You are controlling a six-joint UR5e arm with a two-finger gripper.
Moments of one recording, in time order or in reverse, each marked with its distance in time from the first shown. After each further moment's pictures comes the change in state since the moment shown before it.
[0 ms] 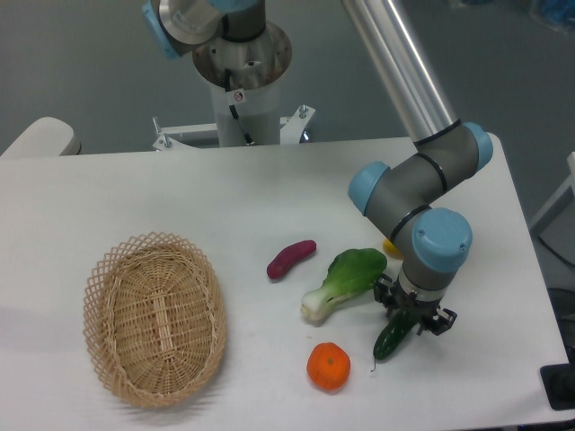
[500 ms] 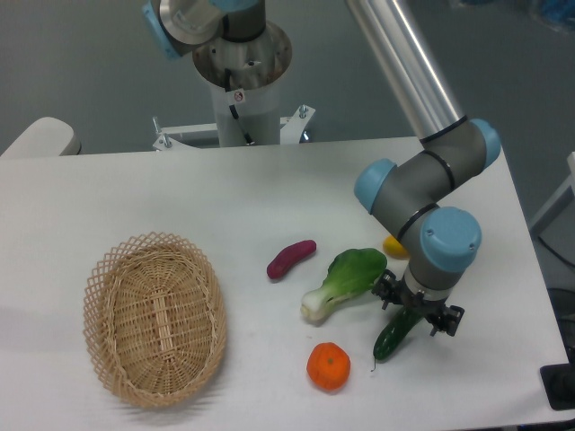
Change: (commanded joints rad) arm -0.002 0.000 -0.012 0.001 0.000 -0.044
